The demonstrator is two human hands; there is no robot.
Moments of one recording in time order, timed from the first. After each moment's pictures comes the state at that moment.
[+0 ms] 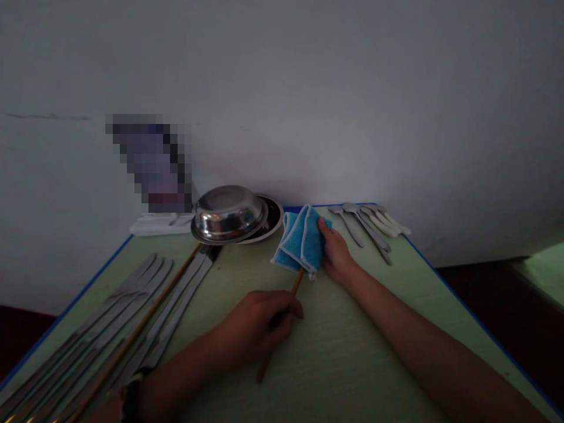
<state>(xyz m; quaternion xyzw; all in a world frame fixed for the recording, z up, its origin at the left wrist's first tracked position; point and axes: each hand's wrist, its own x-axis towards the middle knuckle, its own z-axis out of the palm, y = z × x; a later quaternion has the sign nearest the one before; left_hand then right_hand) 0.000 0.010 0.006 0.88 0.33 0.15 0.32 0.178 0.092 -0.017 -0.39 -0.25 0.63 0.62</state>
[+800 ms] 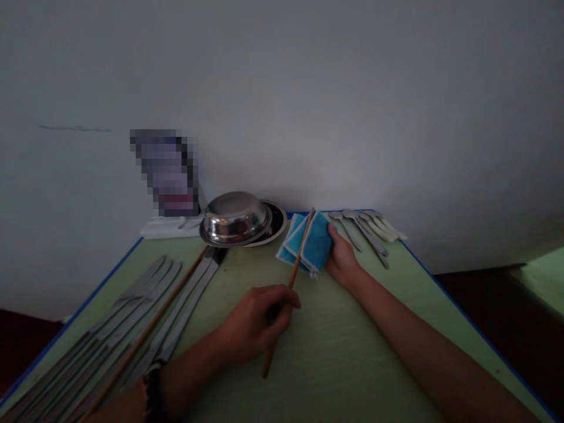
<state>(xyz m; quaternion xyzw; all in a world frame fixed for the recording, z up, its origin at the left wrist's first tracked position) -0.007 0.011 0.004 0.86 0.33 0.26 0.30 0.186 0.091 -0.018 -0.36 -0.19 0.66 0.62</state>
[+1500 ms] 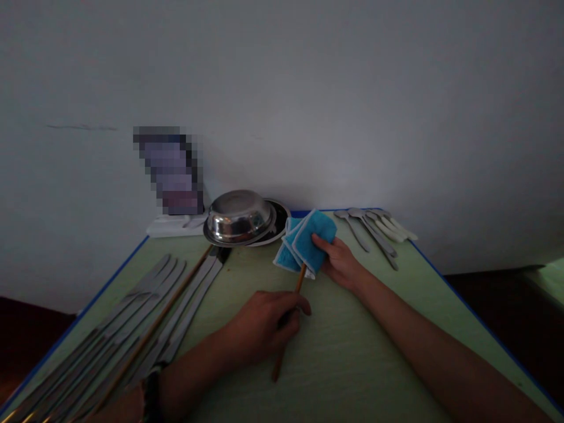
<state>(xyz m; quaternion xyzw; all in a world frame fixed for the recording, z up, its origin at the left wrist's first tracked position) -0.002 0.012 0.008 0.88 0.34 0.16 0.30 0.177 0.078 -0.013 -0.32 -0.30 0.71 0.55</state>
